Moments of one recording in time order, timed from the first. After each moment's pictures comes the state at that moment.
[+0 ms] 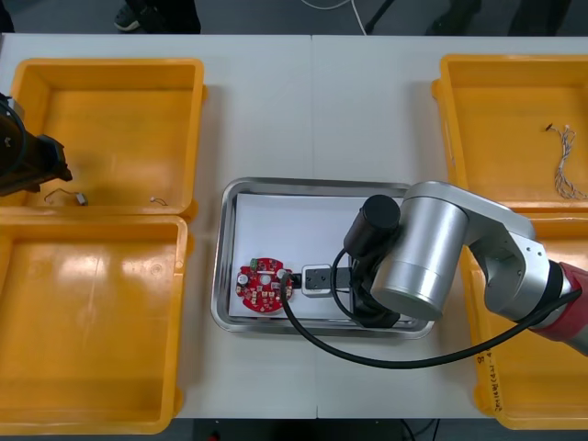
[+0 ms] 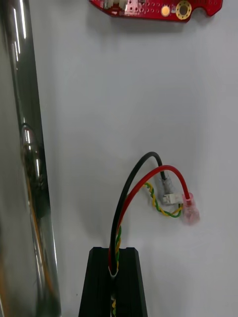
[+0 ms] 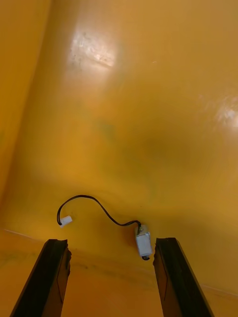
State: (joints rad) right arm -0.67 -0.64 0.90 -1.94 -0.65 1.54 1.97; left arm -0.67 0.70 0.12 -1.22 0.61 1.51 -1.28
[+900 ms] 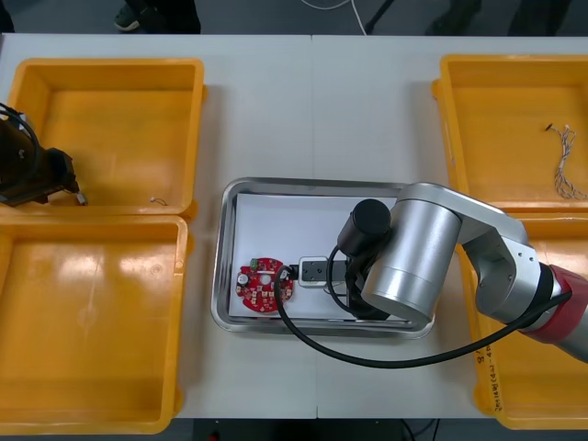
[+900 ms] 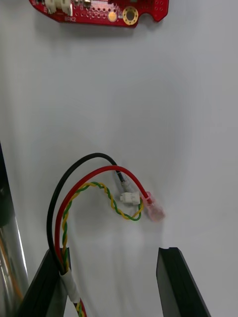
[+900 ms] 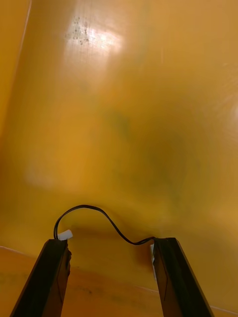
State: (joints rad) right arm -0.67 -0.61 0.90 -1.94 -0.55 1.56 1.95; left arm -0.70 0.70 0.06 -1.09 0.62 1.45 -1.28
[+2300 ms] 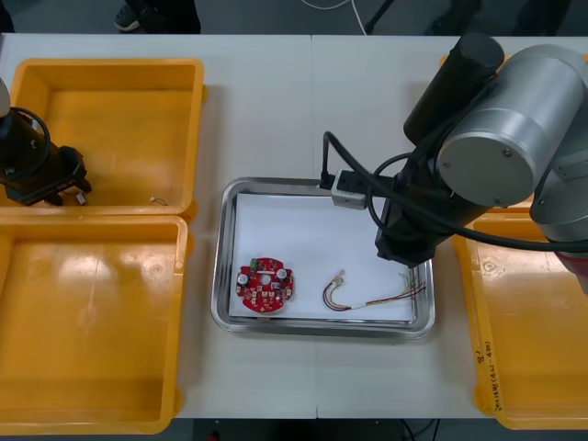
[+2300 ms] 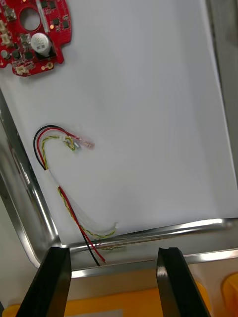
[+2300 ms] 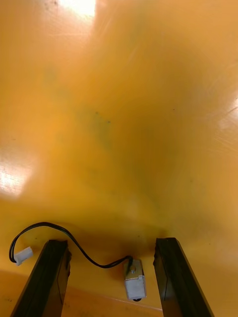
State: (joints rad) right arm -0.69 -0.55 0.40 -2.03 -0.82 1.91 1.91; left arm -0.86 0.70 -0.01 -0.78 0.70 1.41 -1.28
